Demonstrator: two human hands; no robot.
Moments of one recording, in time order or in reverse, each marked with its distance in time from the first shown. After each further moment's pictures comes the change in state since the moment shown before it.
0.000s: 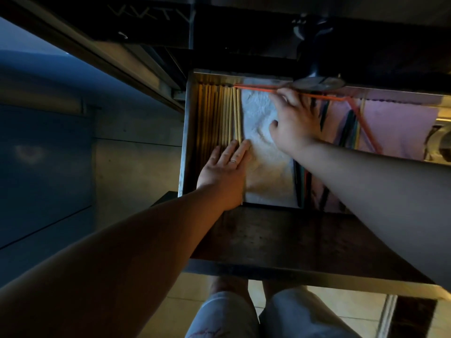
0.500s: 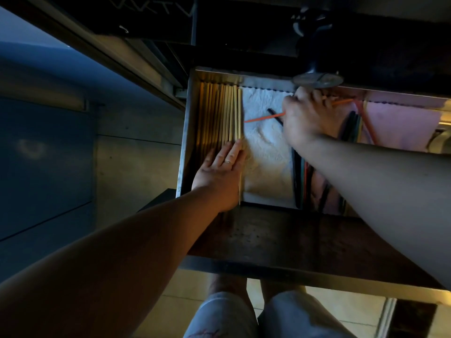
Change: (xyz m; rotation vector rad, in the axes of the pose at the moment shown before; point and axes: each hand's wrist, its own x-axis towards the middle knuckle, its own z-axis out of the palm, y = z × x) left_hand -0.011 0.003 -0.001 -0.029 -0.012 -0.079; right_hand 0.007 0.011 -0.009 -0.457 0.043 0.051
